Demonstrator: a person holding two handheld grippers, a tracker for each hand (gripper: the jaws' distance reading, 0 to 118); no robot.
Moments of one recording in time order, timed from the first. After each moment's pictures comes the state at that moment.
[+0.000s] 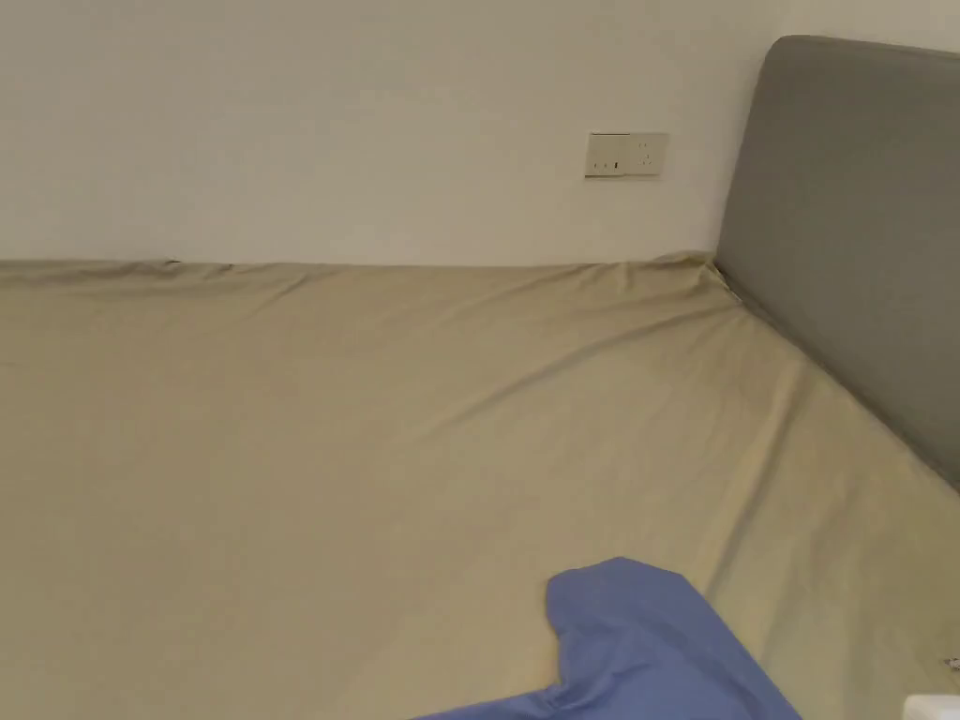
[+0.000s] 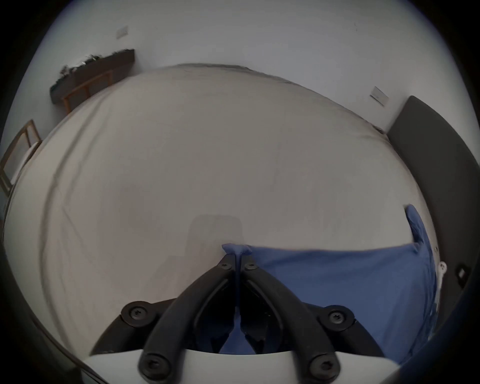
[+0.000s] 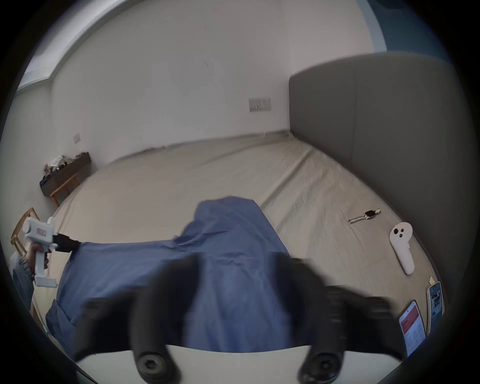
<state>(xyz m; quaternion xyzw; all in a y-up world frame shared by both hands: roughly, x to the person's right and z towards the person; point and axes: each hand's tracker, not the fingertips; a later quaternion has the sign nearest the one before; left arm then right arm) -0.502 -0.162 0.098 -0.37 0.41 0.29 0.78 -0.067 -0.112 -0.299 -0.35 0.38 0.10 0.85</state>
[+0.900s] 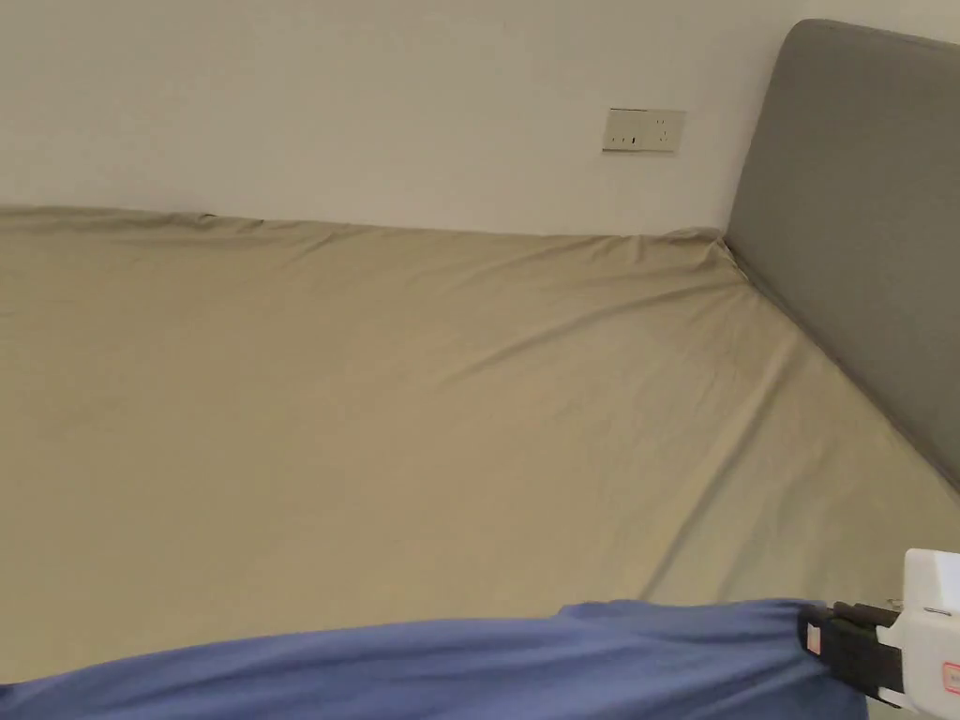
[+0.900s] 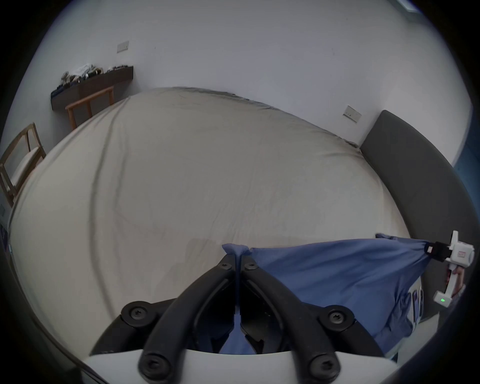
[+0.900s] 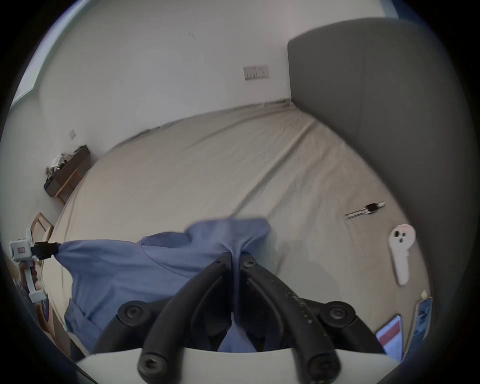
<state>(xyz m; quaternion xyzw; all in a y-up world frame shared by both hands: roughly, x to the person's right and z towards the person) -0.417 -0.059 0.191 -0.31 0.40 0.27 0.82 -0.004 -0.043 -0.311 -0.38 0.40 0.10 0.83</state>
